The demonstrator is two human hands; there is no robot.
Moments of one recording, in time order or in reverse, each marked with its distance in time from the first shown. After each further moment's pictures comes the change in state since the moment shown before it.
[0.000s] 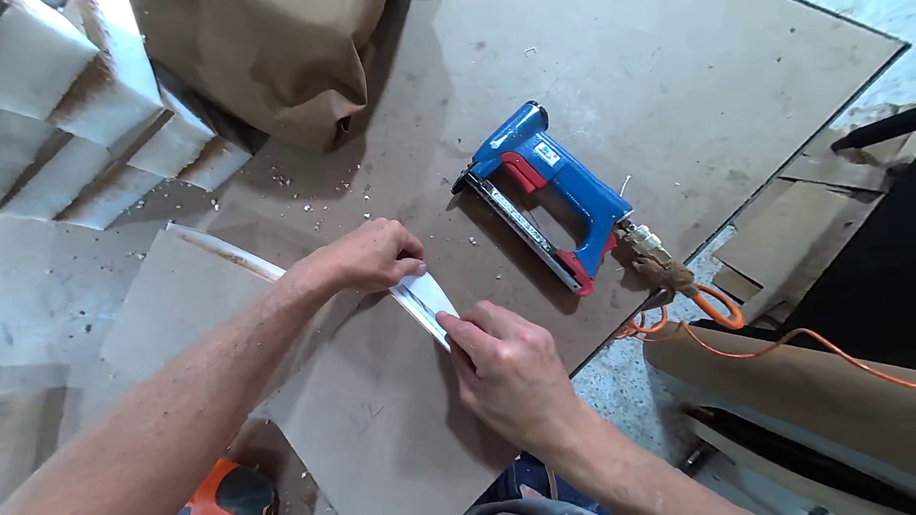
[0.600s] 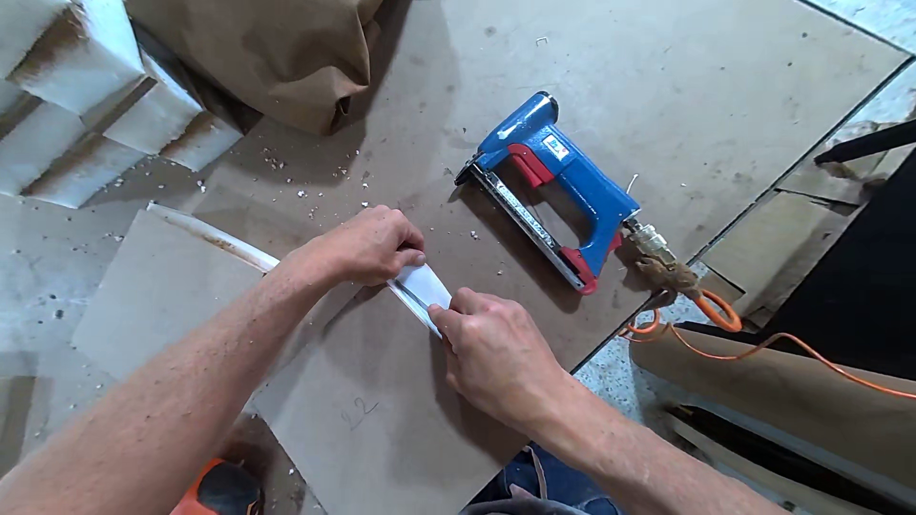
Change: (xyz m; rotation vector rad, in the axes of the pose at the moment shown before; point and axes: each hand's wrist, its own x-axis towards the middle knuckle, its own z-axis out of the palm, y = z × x) left_hand -0.001 0.002 0.003 0.046 0.044 0.004; right_hand 0.021 -0.005 -0.007 -0.130 -0.349 -0.031
